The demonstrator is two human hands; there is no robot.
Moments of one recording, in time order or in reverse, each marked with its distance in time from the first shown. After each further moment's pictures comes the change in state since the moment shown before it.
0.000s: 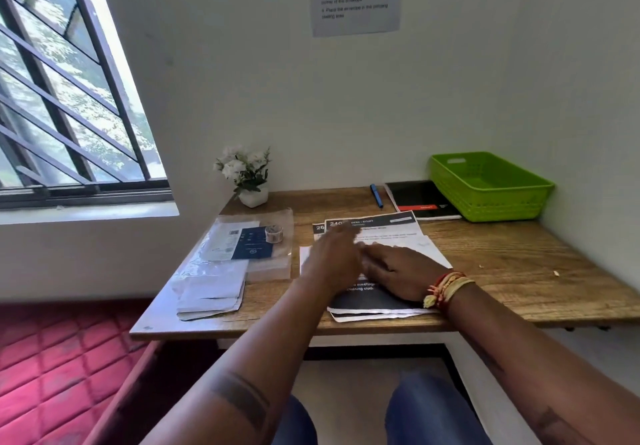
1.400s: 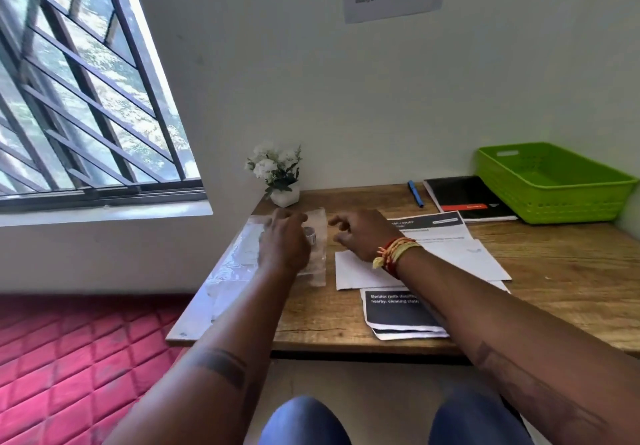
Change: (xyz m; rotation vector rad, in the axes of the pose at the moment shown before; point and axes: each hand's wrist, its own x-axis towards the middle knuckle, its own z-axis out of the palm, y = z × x) left_hand 0.013 -0.118 -0.055 0.160 0.185 -0.346; right_hand 0.110 -0.087 0.005 0.168 0.156 -0.041
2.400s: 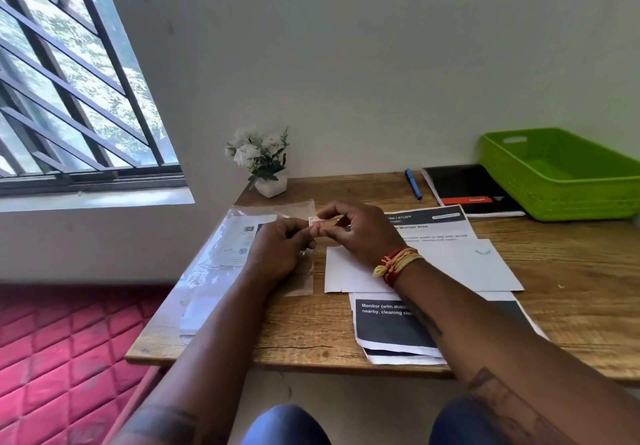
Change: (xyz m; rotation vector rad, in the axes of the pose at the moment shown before) left_hand -0.004 0.005 0.011 -0.691 -0.152 -0.079; right_hand 0.018 0.042 0.025 0.261 0.247 -0.207
